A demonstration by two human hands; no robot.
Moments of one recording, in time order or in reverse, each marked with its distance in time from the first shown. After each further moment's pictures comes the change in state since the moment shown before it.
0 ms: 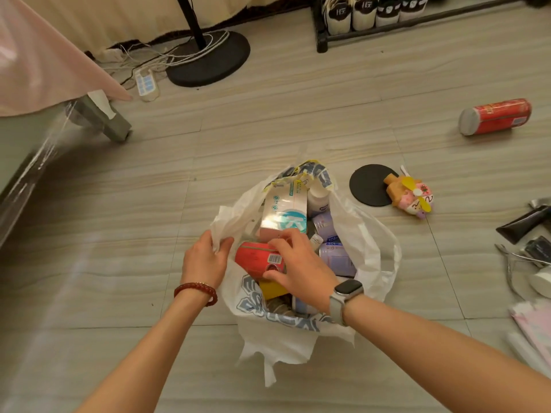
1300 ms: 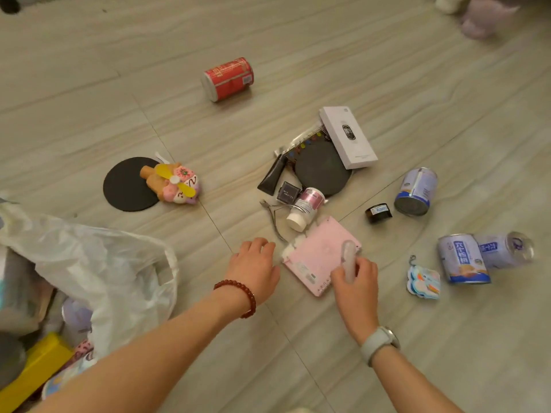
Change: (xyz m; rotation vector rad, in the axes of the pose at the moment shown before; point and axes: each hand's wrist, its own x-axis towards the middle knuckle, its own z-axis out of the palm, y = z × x) left_hand -0.147 0.229 0.266 0.408 -0.884 0.892; right_hand -0.281 0.214 -0.092 0.292 0.993 1.224
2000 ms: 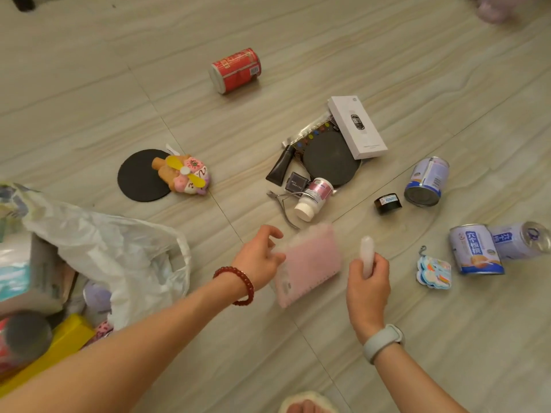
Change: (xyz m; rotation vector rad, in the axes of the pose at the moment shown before) left_hand -0.015 0.000 -0.018 -0.604 0.003 -0.101; right_hand -0.018 -0.005 -0.002 0.285 0.148 0.111
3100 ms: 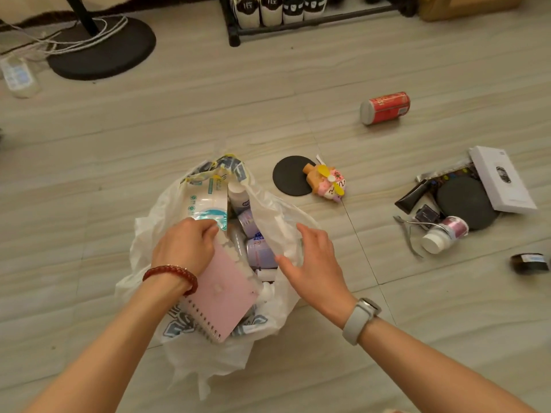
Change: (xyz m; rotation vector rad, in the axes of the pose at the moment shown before) left_hand -0.181 -0.120 -0.192 0.369 0.697 -0.372; right_hand -0.185 -0.102 0.138 -0.571 -0.888 -0.699
